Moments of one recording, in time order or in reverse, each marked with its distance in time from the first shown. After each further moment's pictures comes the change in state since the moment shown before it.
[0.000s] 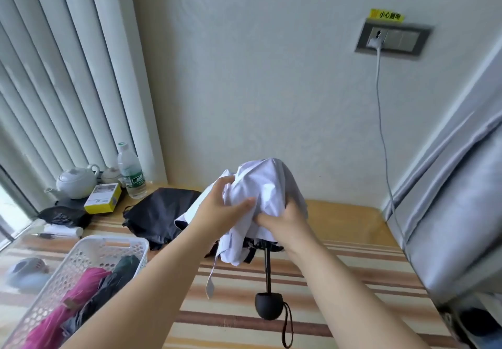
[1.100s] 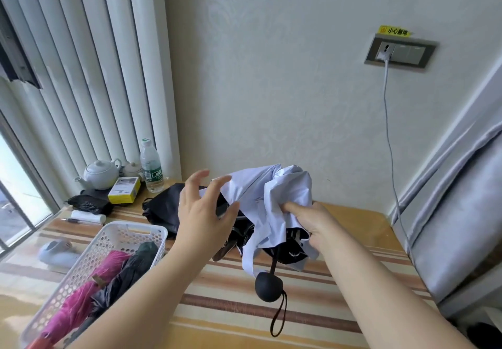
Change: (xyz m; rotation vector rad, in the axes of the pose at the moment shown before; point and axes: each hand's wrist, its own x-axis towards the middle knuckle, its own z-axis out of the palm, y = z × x) left_hand -0.059 -0.029 -0.035 0.458 0.445 0.427; right_hand -0.018 -0.011 -0.016 0.191 0.023 0.193
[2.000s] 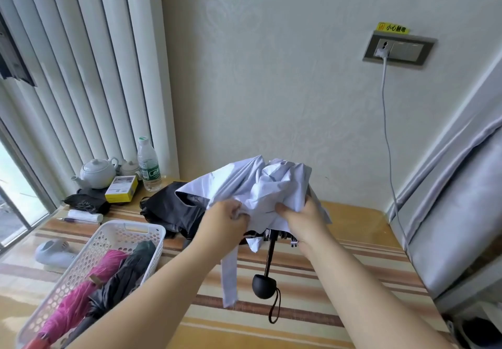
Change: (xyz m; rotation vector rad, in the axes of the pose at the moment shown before) left_hand 0.001 0.021 0.014 -0.154 -0.374 -0.235; right_hand -0.002 0.020 0.015 -0.047 0.113 -0.253
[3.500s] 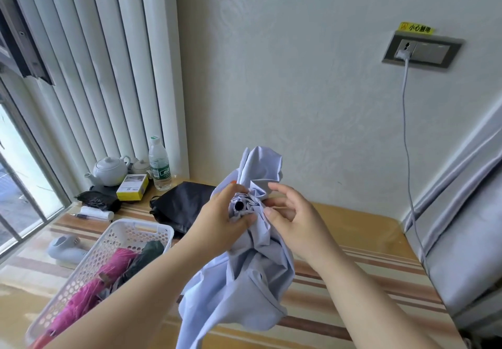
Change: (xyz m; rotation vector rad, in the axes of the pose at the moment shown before) left_hand 0.003 -0.003 -0.028 -0.049 0.021 0.184; right_hand -0.030 -0.031 0.008 -0.171 -0.357 -0.397
